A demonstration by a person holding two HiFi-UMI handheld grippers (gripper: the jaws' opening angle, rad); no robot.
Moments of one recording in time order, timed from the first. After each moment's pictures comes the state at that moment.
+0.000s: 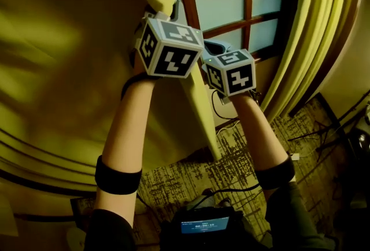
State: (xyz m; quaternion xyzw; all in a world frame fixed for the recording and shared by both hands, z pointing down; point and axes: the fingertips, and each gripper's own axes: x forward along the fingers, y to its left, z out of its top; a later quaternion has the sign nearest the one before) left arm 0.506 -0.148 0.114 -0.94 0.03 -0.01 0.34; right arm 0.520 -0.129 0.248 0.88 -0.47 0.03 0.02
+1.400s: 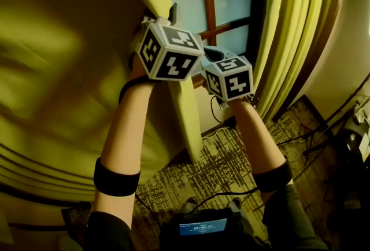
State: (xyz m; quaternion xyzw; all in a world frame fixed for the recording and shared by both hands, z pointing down) left arm 0.593 -0.028 0.110 -0.93 0.03 0.01 0.36; right arm 0.609 0.001 0.259 0.90 -0.44 0.04 0.02
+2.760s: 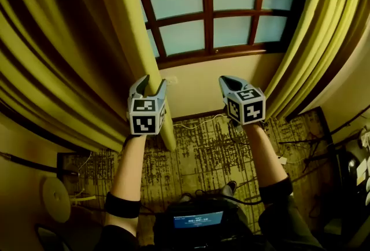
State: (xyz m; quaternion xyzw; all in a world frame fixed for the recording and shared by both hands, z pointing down) left arm 0.244 -0.172 0.364 -0.97 0.14 -0.16 0.10; right arm 0.373 -0.010 0.403 0.83 -0.53 0.14 0.05
